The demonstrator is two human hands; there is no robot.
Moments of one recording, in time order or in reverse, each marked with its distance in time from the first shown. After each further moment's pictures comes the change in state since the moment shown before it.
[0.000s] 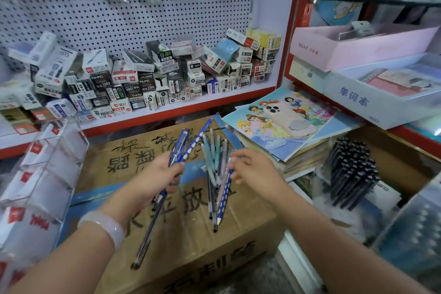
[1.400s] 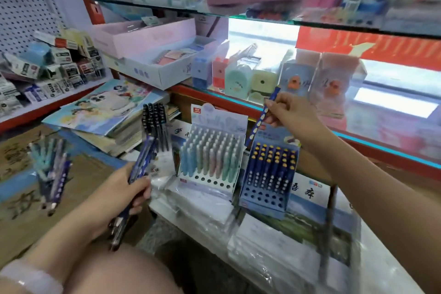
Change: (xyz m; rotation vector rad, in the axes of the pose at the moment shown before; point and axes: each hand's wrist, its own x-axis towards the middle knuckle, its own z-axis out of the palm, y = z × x) left_hand -0.184 0.043 0.241 0.159 -0.439 0.081; right_hand -0.311 0.058 -0.303 -0.074 0.759 -0.024
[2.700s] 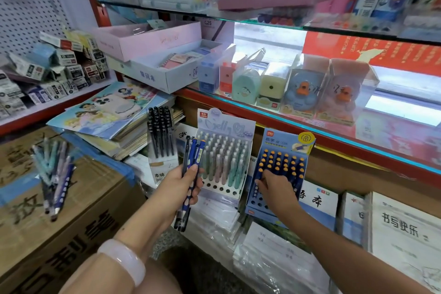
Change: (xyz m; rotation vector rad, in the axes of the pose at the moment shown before) left_hand 0.031 0.000 0.063 -0.333 -0.078 0.001; right_hand -0.053 0.116 0.075 -0.762 -0.184 0.133
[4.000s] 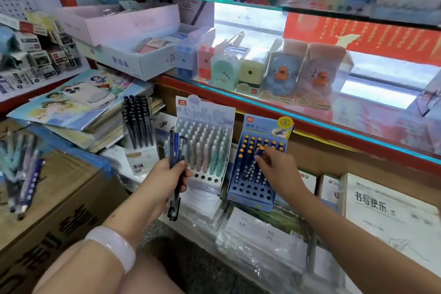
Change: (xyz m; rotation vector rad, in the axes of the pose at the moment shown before) left_hand 0.009 -0.007 0.021 0.105 0.096 -0.094; right_hand -0.020 0.018 -0.047 0.113 0.180 -0.056
